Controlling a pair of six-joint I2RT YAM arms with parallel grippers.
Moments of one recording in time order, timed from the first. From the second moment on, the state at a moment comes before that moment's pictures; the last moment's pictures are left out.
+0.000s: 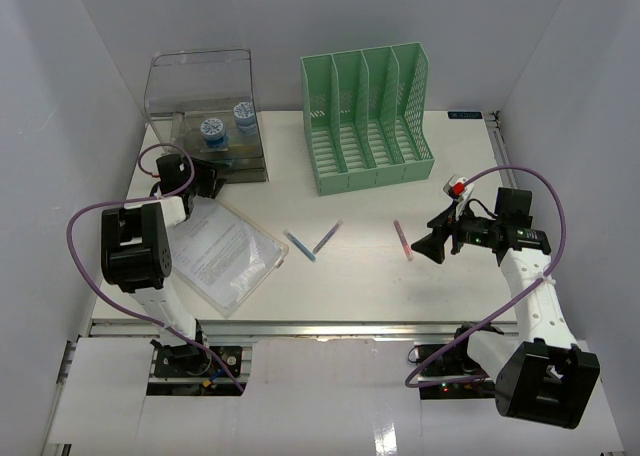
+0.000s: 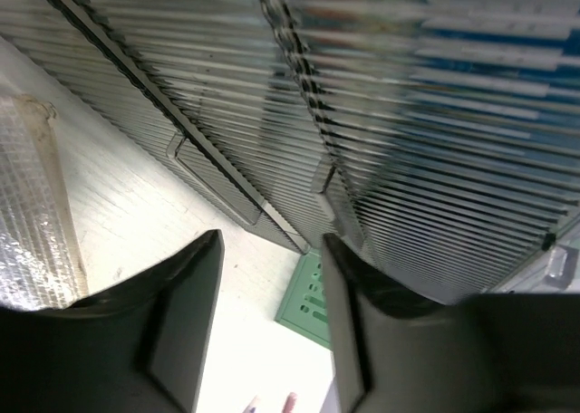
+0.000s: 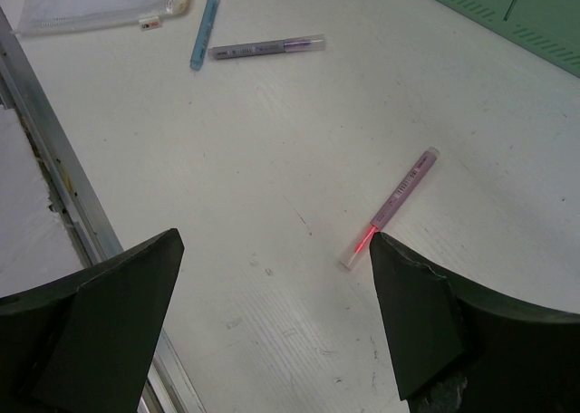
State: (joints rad) left arm 0.14 1.81 0.95 0.35 0.33 -1.19; right arm -0.13 1.00 0.75 -0.63 -1.04 -0.59
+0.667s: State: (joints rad) left arm 0.18 1.76 0.72 0.63 0.44 -1.13; right arm -0.14 1.00 0.75 -0.63 -1.04 -0.60
